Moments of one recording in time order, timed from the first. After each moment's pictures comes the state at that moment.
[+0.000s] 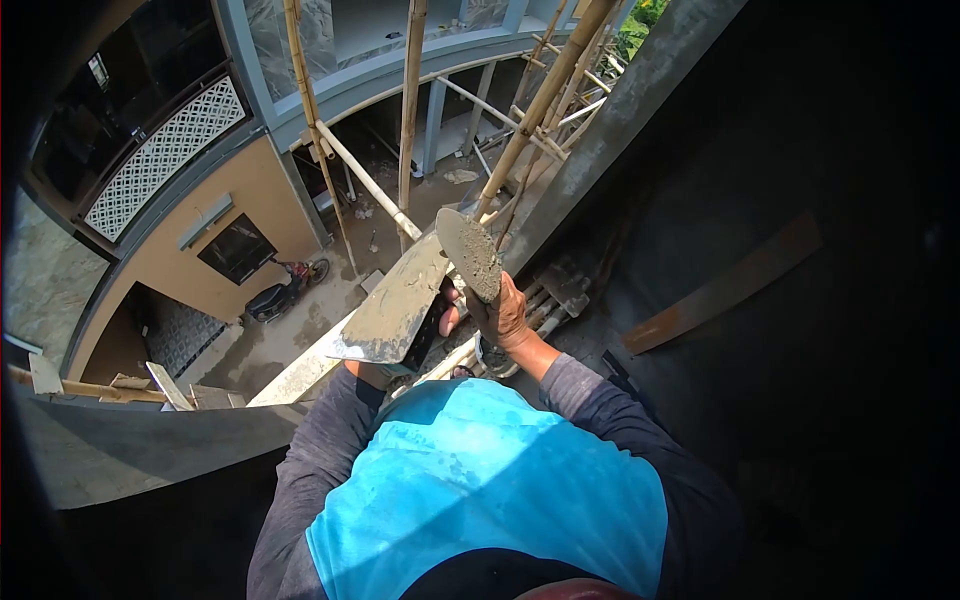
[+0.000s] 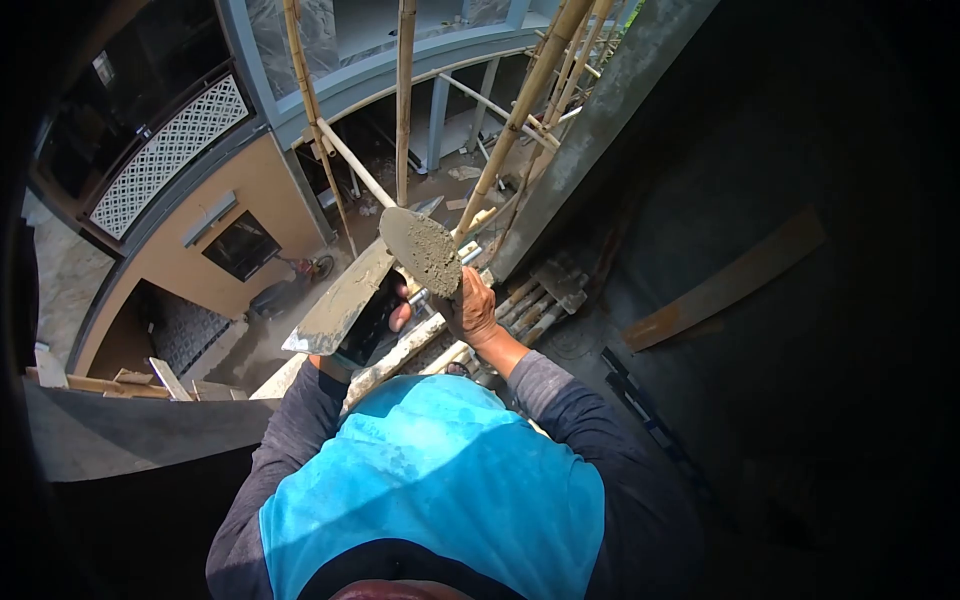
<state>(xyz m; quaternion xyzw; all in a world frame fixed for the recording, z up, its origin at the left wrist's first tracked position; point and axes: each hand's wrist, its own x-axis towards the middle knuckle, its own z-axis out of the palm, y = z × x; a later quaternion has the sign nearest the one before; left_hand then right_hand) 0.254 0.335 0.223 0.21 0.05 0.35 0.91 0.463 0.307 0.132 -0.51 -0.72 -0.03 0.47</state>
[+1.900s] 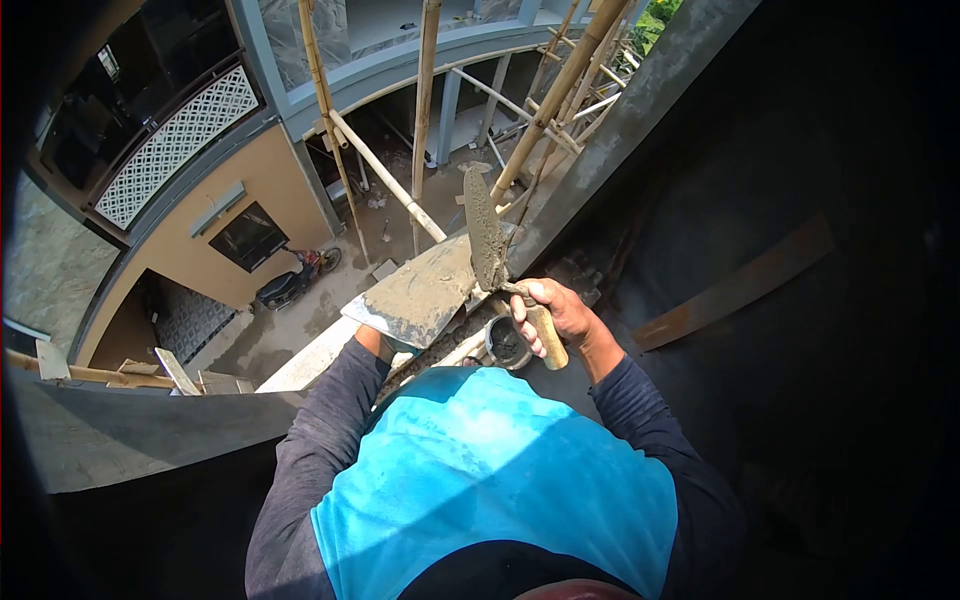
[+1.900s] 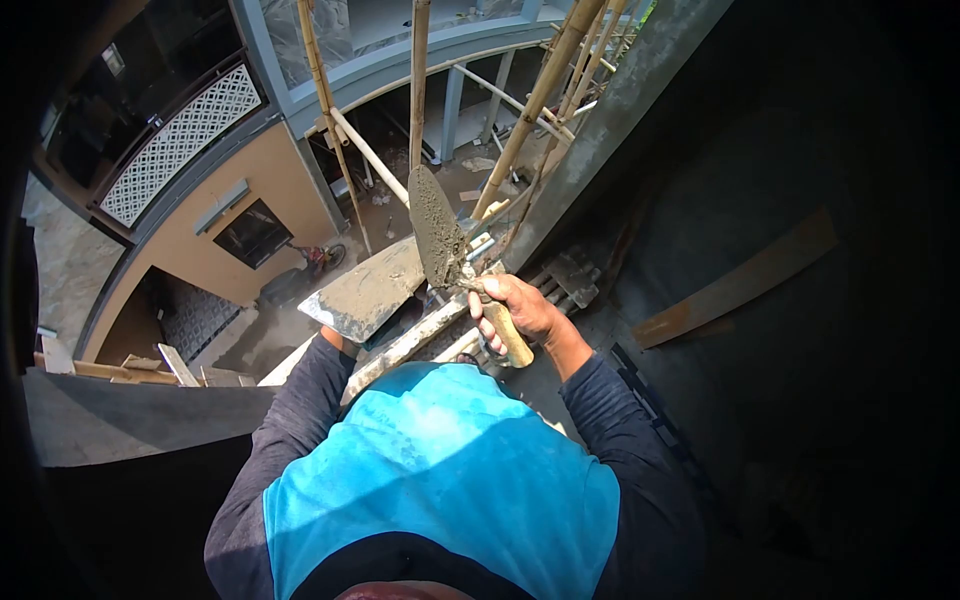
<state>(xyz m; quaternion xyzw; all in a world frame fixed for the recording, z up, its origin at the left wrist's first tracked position) 0.247 0.356 0.191 0.55 0.16 0.40 0.72 0.503 0.270 0.224 -0.38 -0.33 0.78 0.37</state>
